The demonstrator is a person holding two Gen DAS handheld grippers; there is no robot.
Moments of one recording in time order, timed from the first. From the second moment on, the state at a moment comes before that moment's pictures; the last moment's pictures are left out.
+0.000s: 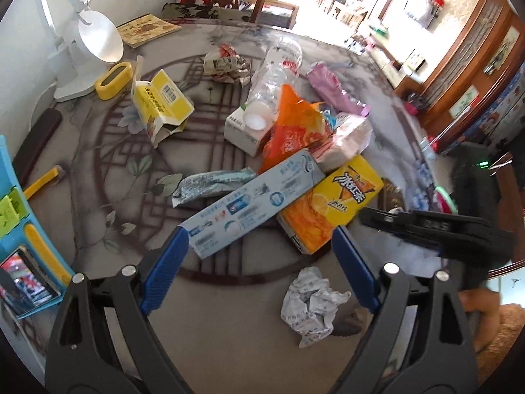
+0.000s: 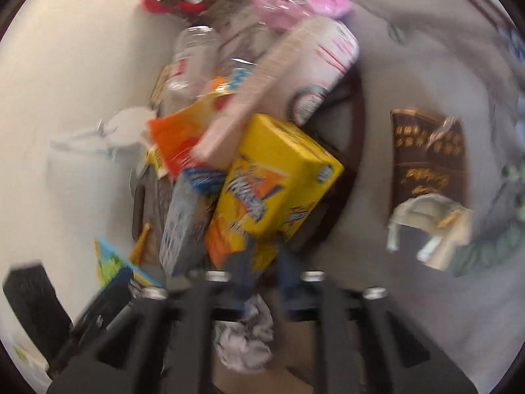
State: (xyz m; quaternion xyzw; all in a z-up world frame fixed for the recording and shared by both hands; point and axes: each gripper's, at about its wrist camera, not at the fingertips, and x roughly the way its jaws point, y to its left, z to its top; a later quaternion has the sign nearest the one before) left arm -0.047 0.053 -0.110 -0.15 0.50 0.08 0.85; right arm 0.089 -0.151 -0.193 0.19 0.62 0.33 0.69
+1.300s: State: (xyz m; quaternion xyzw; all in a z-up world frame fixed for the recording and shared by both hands) left arm 0.004 0.100 -0.123 -0.16 0.50 -0.08 0.85; right arm 0.131 -0.170 -0.215 0.06 0.61 0.08 0.79
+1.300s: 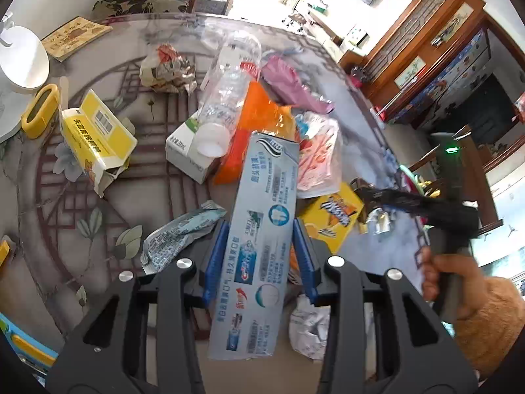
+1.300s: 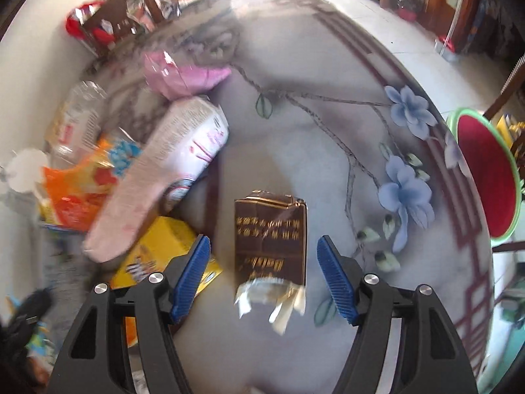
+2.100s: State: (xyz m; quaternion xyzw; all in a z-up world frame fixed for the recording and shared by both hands) left arm 0.025 -0.024 -0.081 -0.14 0.48 -0.15 0.86; right arm 0.067 -0.257 -0.130 0.11 0.53 0.14 0.83
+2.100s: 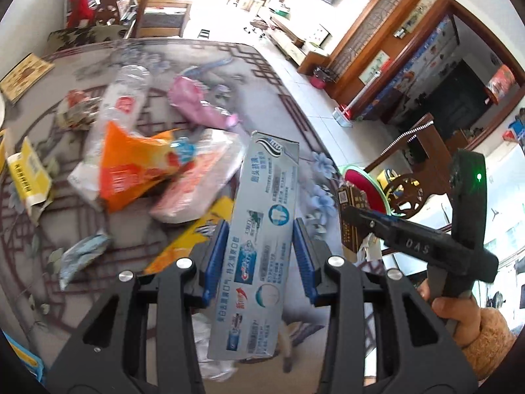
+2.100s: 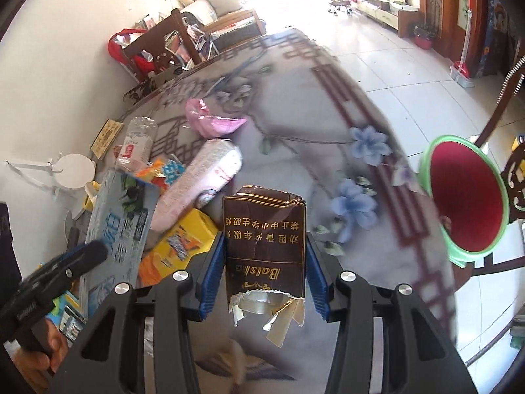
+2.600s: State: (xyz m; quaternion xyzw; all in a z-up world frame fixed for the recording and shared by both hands) left arm 0.033 -0.102 -0.074 -0.12 0.47 -0.16 0.86; right arm 0.061 -0.355 -0.131 0.14 0.53 0.12 0.83
